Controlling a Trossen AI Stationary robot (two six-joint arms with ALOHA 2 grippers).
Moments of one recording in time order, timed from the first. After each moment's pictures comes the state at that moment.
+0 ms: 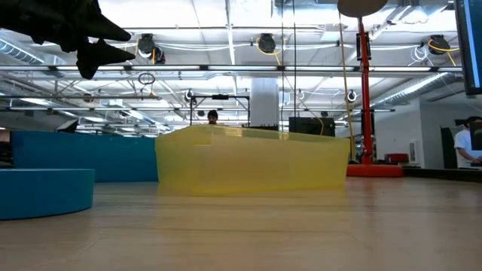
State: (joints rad) left arm -0.11 0.44 0.35 -0.09 -0.30 -0.40; right arm 0.79 1.14 0.49 -0.61 -0.50 1.71
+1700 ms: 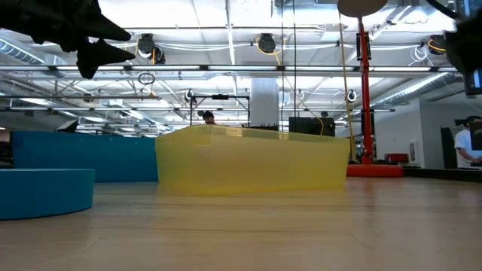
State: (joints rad) left arm -0.11 0.44 0.35 -0.08 -0.30 -0.39; right arm 0.68 0.94 0.54 -0.50 -0.10 1.63
